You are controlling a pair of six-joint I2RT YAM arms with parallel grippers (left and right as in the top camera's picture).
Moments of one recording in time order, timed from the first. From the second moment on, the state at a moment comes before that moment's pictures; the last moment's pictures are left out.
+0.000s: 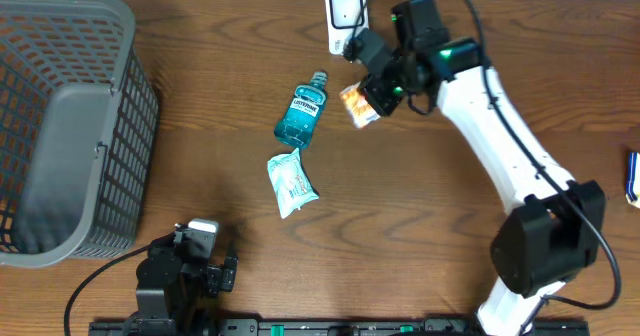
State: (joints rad) left arm -0.04 0.01 0.27 -0.96 0.03 0.20; right arm 0.37 1.90 1.70 -0.84 -0.24 -0.45
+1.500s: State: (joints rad) left arm -0.04 0.01 0.27 -0.96 0.03 0.20; right arm 0.49 2.31 1.71 0.36 0.50 -1.08
